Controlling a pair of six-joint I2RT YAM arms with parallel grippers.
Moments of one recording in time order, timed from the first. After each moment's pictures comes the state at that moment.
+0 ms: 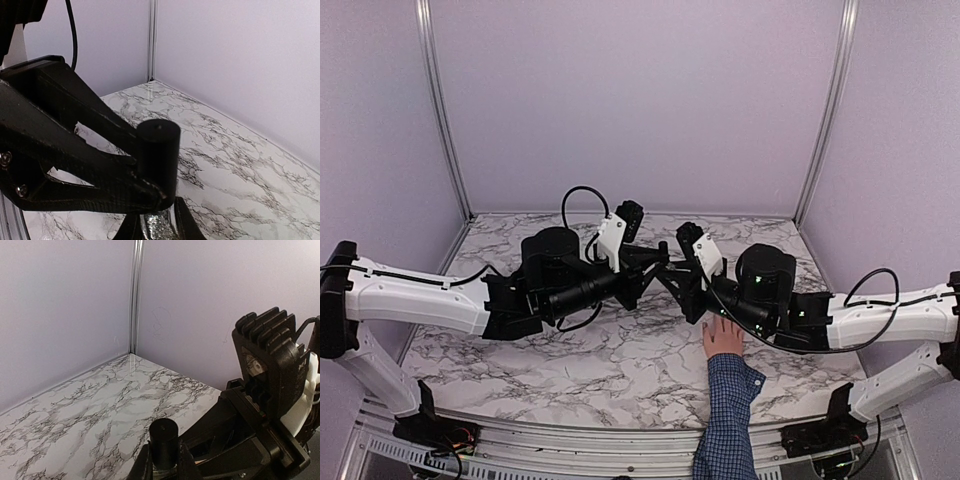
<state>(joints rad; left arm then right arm) -1.14 1.55 1.01 0.48 -0.16 -0.13 1.06 1.25 0.72 0.38 0.19 0.00</state>
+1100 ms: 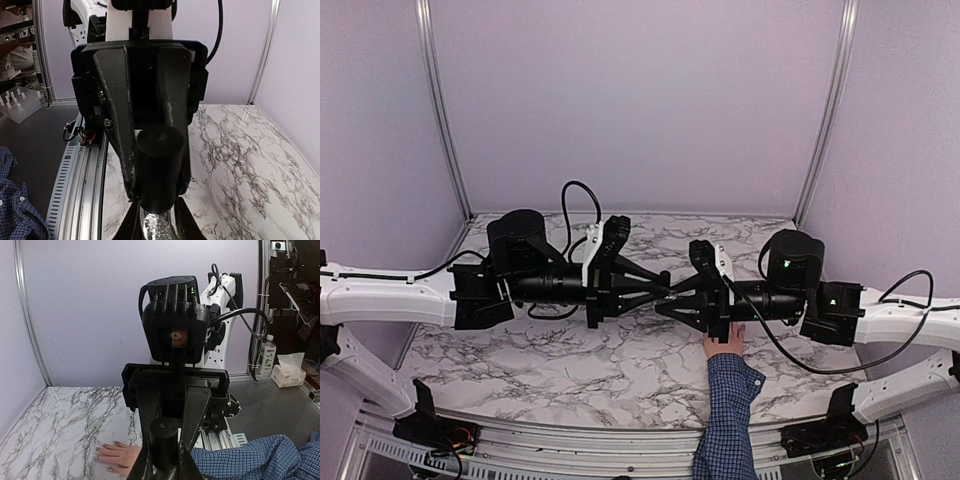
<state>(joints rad) -1.09 1.40 0.97 0.39 0.47 0.06 1.03 1.09 0.76 0.18 -0.42 -0.14</state>
